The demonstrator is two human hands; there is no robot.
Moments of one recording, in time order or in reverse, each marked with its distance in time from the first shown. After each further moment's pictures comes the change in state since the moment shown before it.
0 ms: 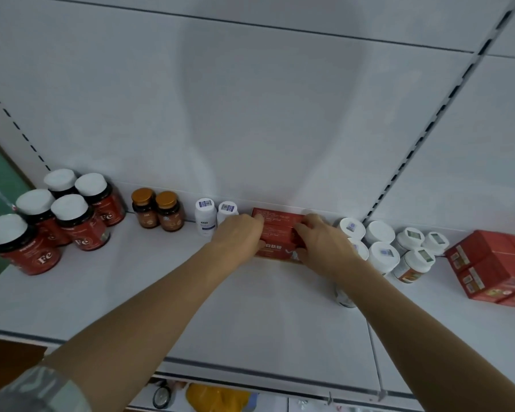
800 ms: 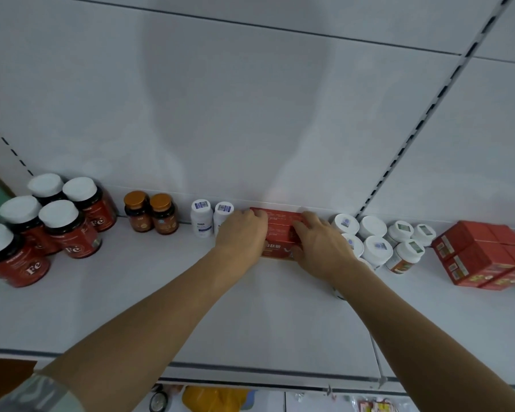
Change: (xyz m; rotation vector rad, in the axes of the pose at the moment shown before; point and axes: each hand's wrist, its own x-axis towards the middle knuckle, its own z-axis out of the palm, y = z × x) left_hand -0.004 0.010 -0.002 0.089 0.153 0.002; right_hand -0.013 -0.017 -0.007 0.015 0.025 0.096
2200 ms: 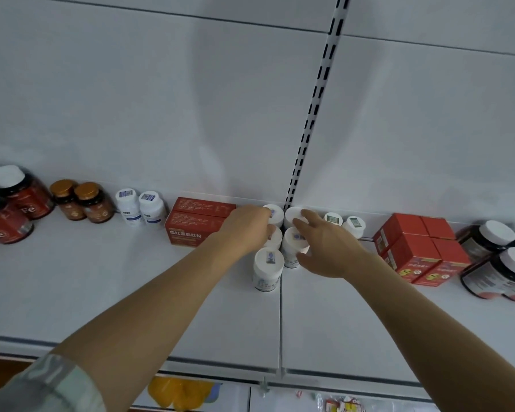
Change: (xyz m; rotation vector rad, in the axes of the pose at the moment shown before) left_hand 0.060 0.155 0.008 -0.249 -0.118 -0.013; right_hand -0.054 0.176 -0.007 0.023 -0.093 -0.127
